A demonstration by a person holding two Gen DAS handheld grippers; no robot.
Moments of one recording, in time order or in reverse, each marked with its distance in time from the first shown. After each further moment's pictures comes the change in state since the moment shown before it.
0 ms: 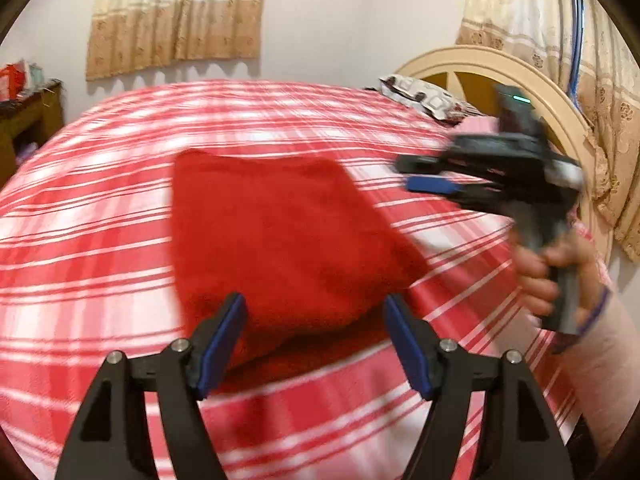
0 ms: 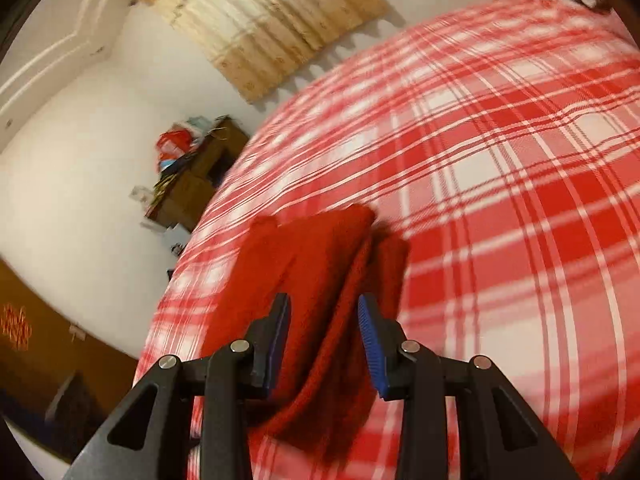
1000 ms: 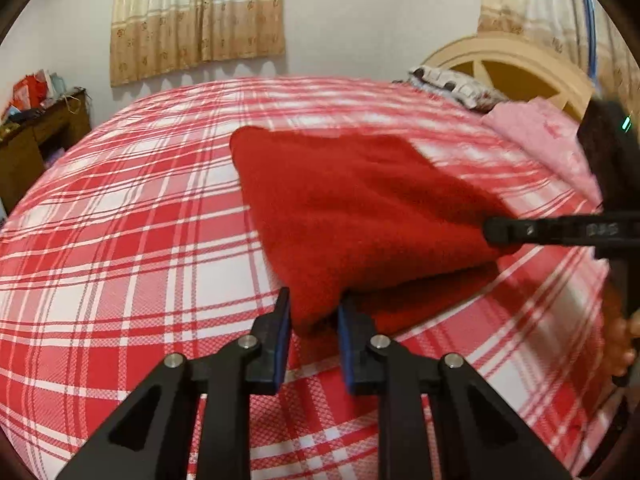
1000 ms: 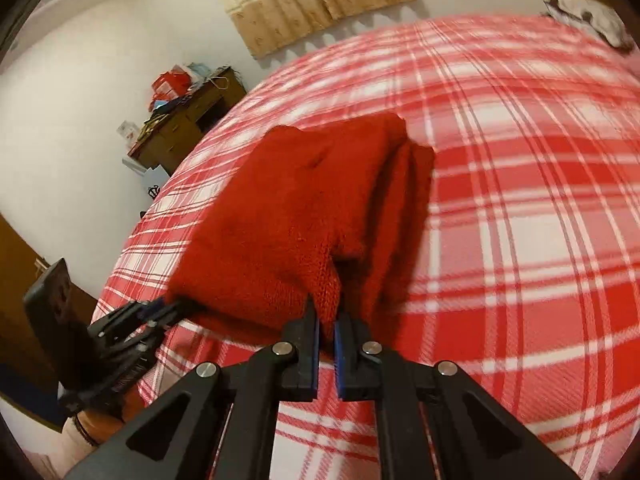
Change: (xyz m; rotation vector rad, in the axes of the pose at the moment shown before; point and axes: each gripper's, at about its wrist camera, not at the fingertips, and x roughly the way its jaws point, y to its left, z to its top) left arm -0.005 0.037 -0.026 0.028 0.001 0.077; right arm 0.011 0.031 -0.082 -0.115 0.135 -0.114
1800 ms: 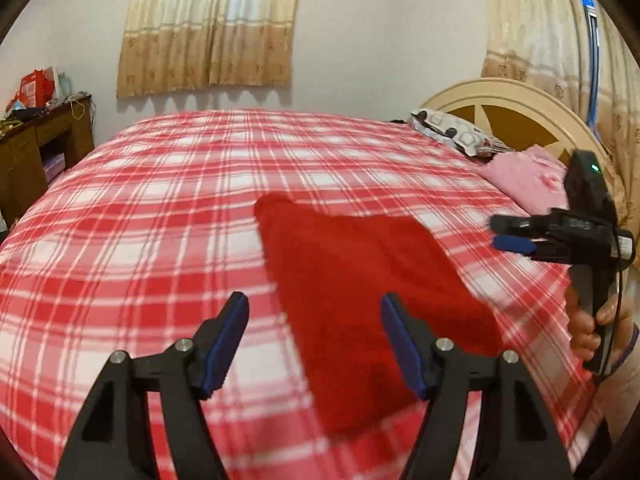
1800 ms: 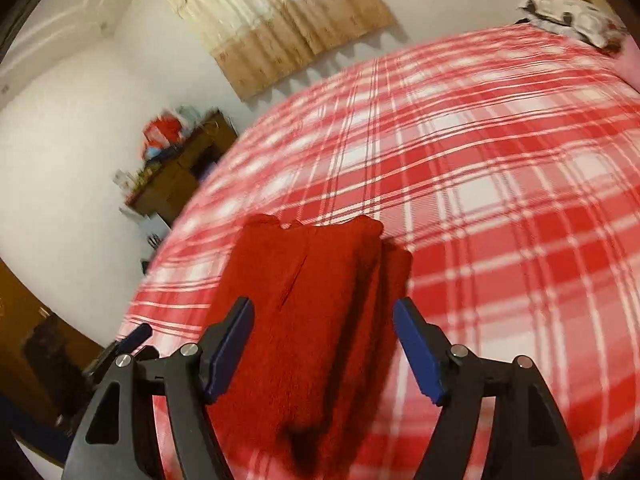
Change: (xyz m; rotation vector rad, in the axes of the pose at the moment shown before) left arm 0.000 0.024 0.062 -0.059 -0.097 -0.025; right arm 0.001 -0.021 0.096 0.043 -0.118 -0.030
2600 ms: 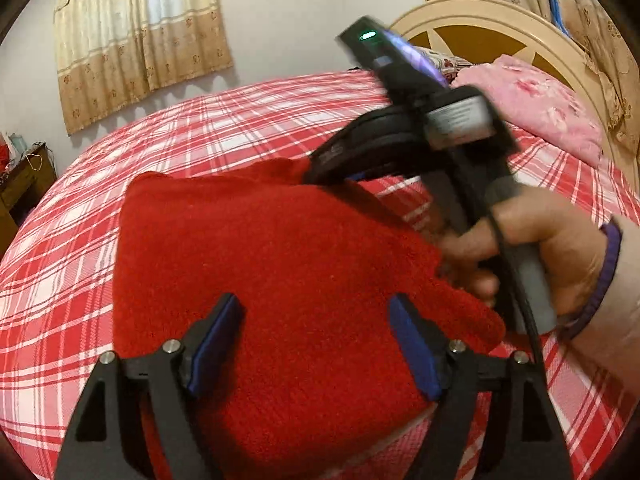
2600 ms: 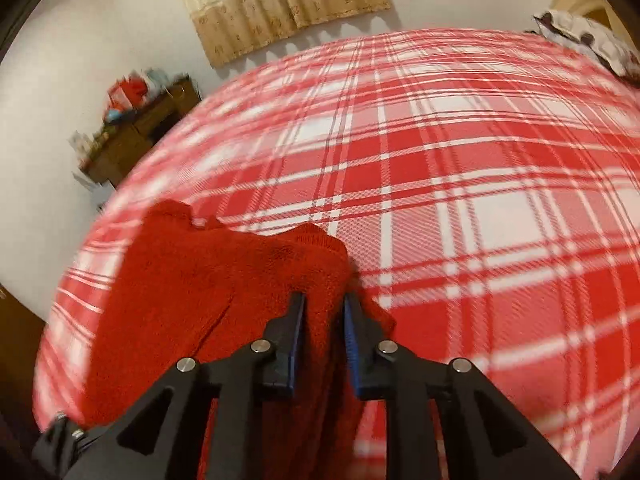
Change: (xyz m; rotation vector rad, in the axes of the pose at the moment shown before) left arm 0.072 -0.106 -0.035 0.260 0.115 0.007; right arm 0.091 -0.024 0.026 -0.052 0.038 -0.123
